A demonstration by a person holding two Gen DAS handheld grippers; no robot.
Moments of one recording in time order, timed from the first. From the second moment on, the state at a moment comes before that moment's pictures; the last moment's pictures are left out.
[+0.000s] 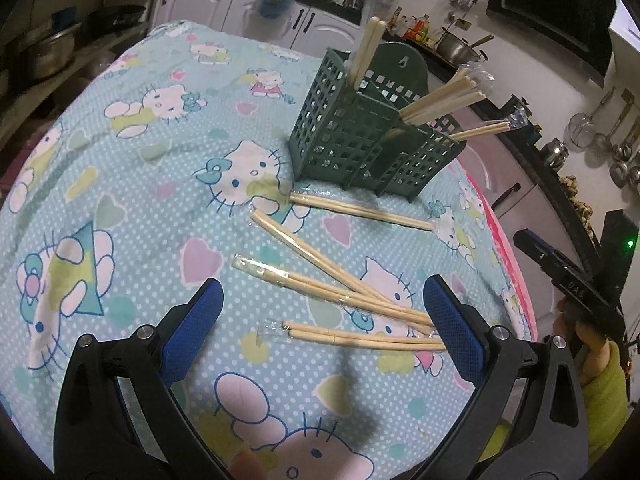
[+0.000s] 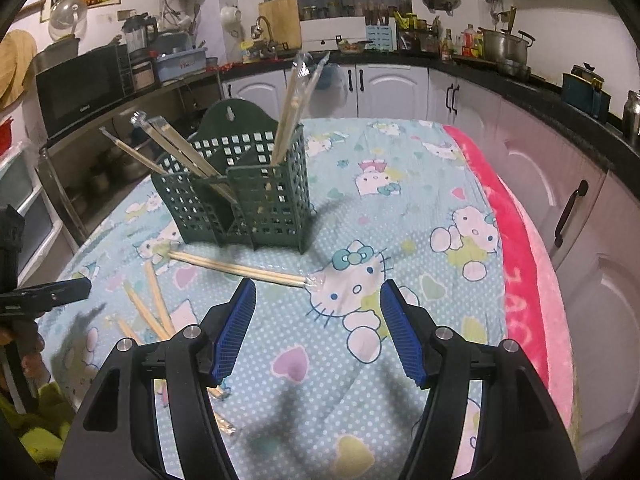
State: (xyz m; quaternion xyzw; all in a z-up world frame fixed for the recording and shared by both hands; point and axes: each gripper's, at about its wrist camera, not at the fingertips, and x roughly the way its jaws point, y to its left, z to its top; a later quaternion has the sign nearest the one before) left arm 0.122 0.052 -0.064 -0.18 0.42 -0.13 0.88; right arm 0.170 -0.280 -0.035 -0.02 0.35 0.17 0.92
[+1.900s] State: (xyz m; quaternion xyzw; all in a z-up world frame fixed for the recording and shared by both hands) left arm 0.173 0.082 -0.108 -0.25 0.45 -0.05 0.85; right arm 0.243 -0.242 -0.106 -0.01 0.43 0.20 0.88
